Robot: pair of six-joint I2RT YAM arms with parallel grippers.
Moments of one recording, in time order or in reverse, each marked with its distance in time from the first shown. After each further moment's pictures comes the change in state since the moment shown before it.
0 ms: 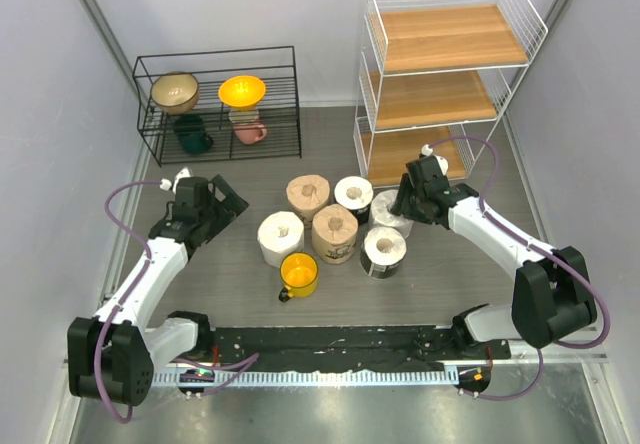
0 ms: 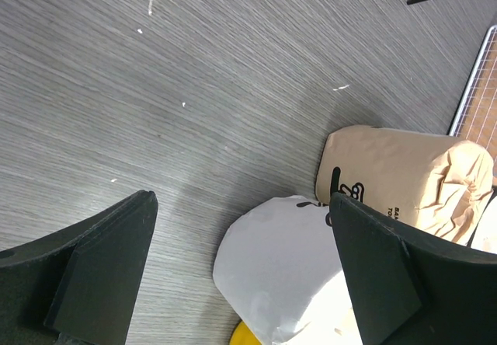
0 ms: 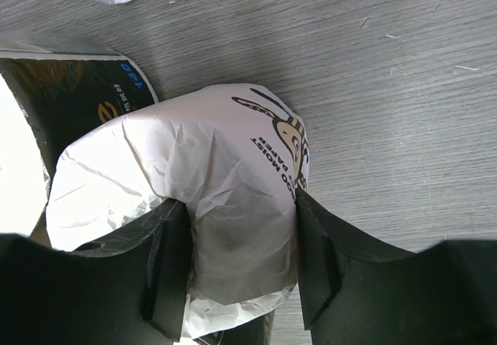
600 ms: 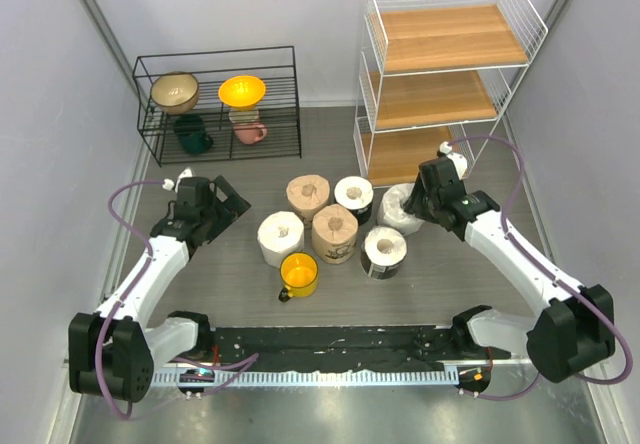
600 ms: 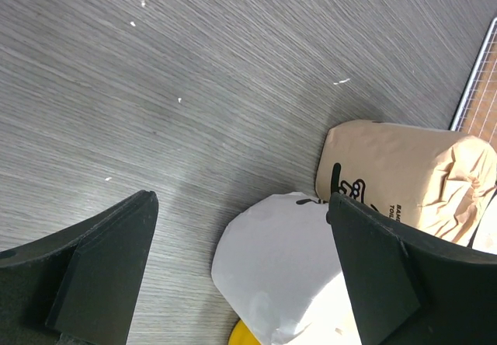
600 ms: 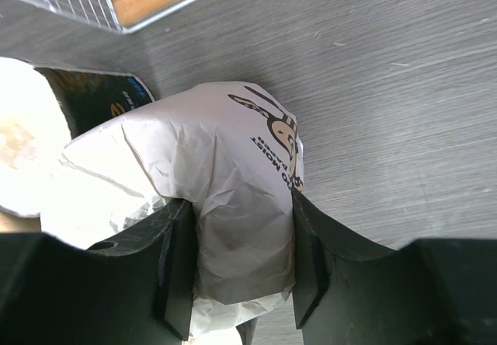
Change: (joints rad) left arm -0.003 0.019 -0.002 0.008 0.016 0.000; right arm 0.000 -0.156 0.000 -0.085 0.084 0.028
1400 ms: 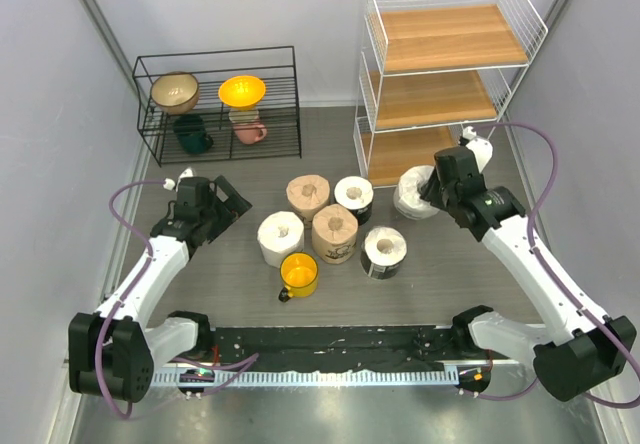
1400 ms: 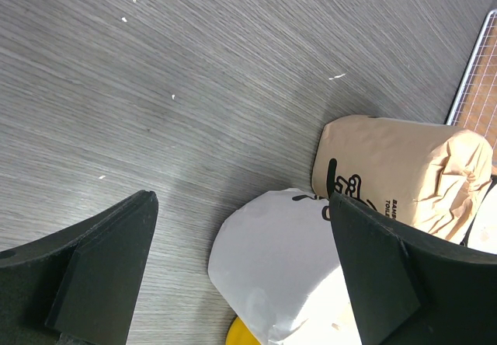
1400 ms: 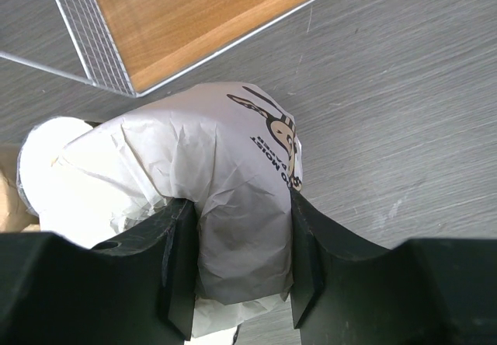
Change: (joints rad) left arm -0.001 0.000 0.000 0.003 0.022 0.000; right arm 0.001 -0.121 0.151 -0.166 0.155 0.007
